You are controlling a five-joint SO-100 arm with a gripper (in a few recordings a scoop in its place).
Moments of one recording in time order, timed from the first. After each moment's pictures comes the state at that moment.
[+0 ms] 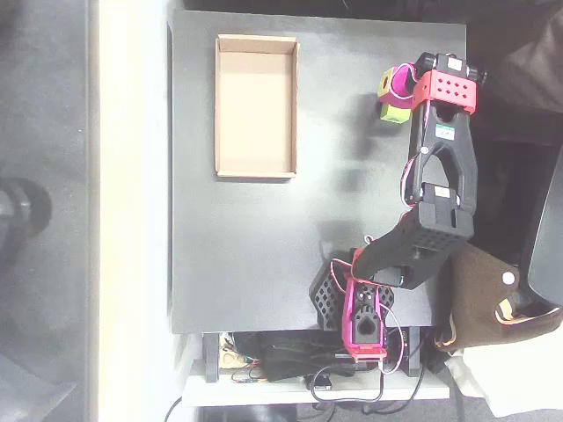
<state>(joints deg) 9.8 64.9 81.9 69.4 91.2</state>
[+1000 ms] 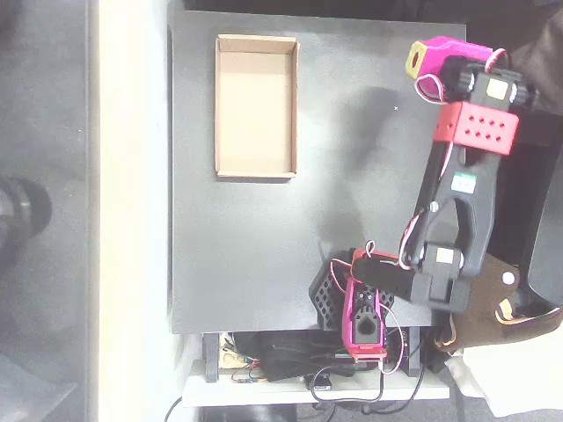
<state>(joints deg) 8.8 93.5 82.1 70.0 91.2</state>
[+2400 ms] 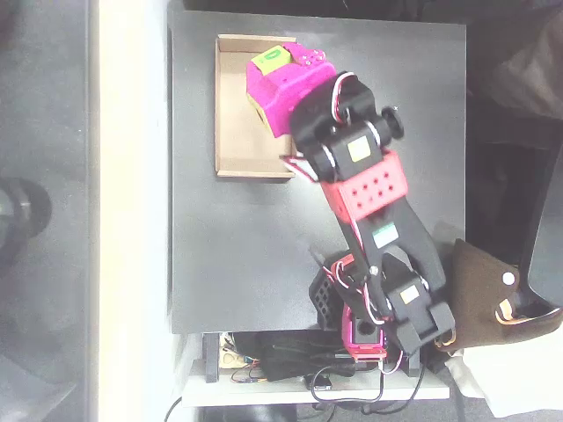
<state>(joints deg) -30.3 103.2 82.5 69.8 91.2</state>
